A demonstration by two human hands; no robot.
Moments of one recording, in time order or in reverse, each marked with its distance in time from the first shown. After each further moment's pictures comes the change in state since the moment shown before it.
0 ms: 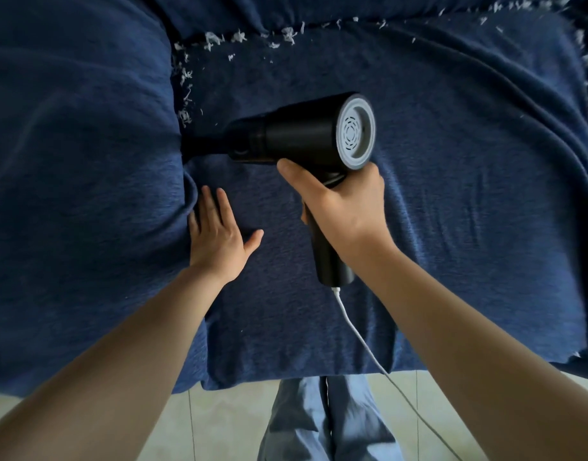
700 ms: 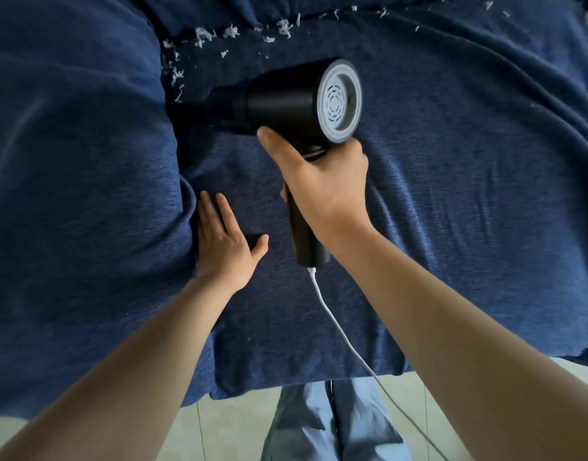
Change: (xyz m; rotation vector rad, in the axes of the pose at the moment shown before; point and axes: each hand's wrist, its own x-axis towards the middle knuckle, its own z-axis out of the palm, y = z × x) left_hand 0.006 -0.001 0.018 -0.139 0.083 0.010; right_hand 0.025 -0.012 0.034 0.056 0.097 0.019
